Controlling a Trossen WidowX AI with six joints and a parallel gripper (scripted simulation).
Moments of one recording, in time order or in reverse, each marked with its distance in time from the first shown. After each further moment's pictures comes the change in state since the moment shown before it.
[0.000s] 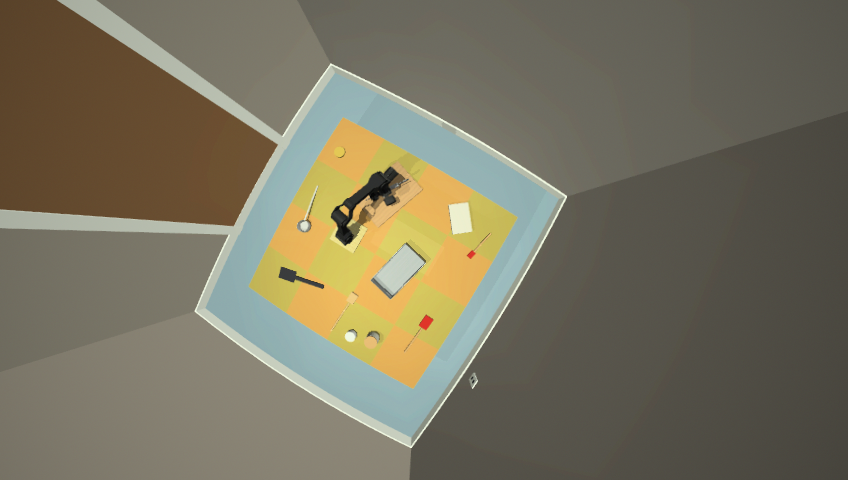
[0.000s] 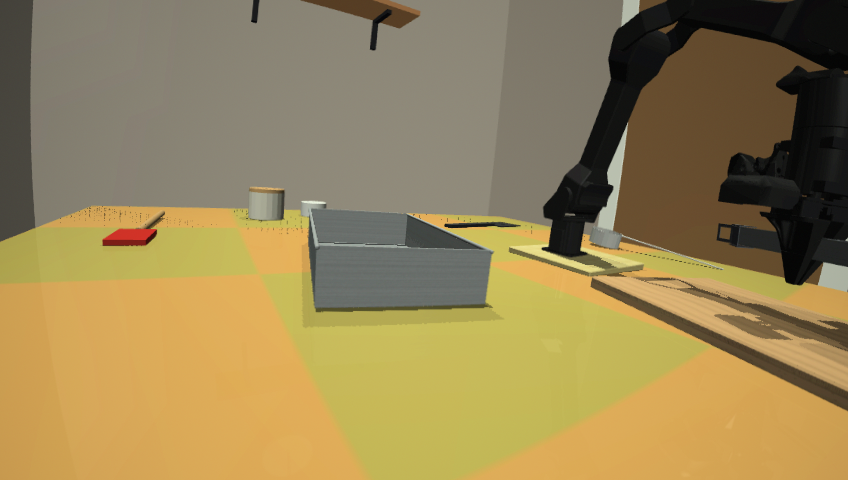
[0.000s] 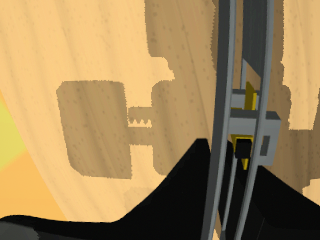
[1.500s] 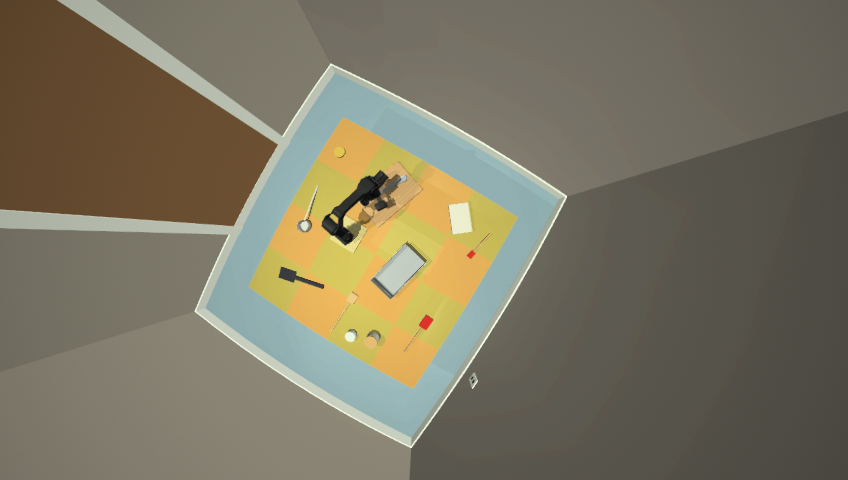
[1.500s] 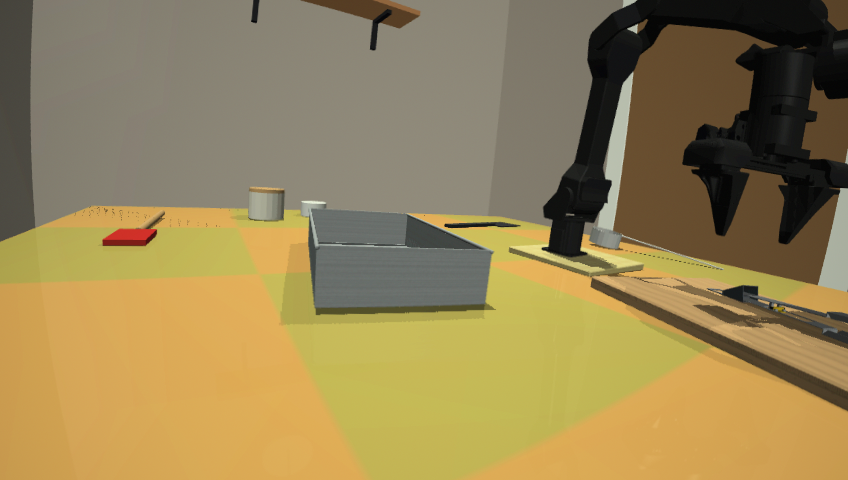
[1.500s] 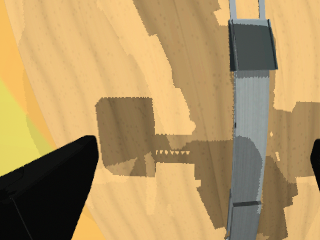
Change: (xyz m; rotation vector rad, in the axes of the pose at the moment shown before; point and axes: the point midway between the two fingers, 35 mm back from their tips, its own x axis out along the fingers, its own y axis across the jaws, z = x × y) arm -0.037 0.011 0.054 0.001 -0.014 0.004
